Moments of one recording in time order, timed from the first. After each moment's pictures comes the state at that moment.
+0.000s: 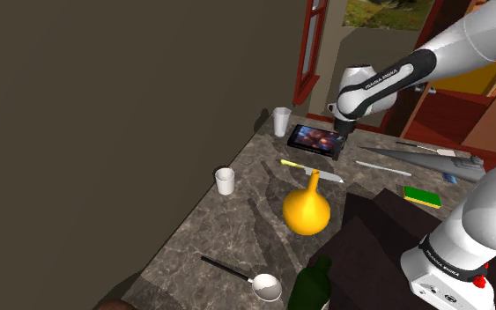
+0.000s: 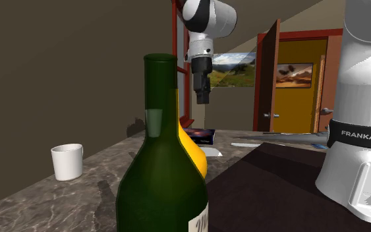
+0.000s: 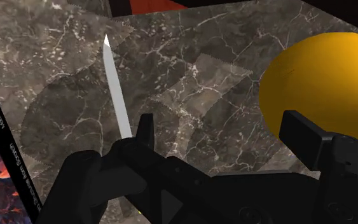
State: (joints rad) arm 0.00 -0.07 -0.23 -2.49 -0.01 2.33 -0.58
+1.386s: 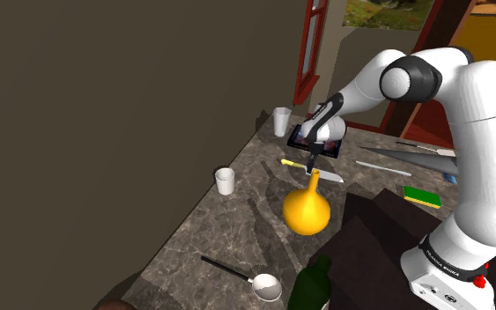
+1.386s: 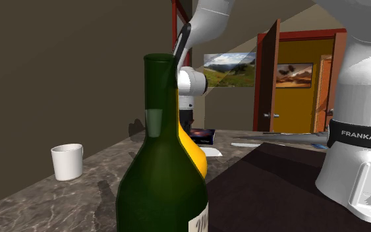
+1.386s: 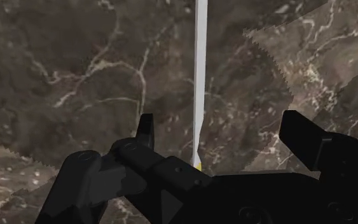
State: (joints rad) arm -0.15 0.70 -0.12 -1.97 0.28 2.57 -0.94
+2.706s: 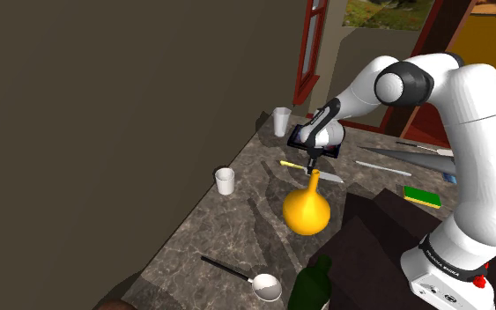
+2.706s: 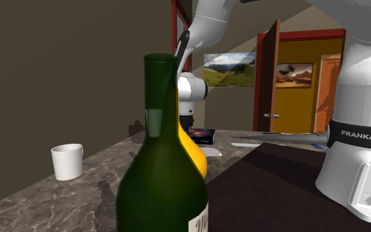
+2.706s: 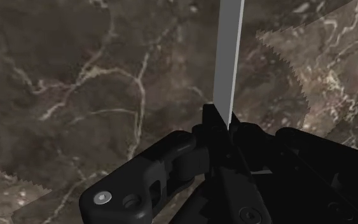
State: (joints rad) arm -0.16 0.75 -0.11 -1.95 0.29 2.61 -0.95
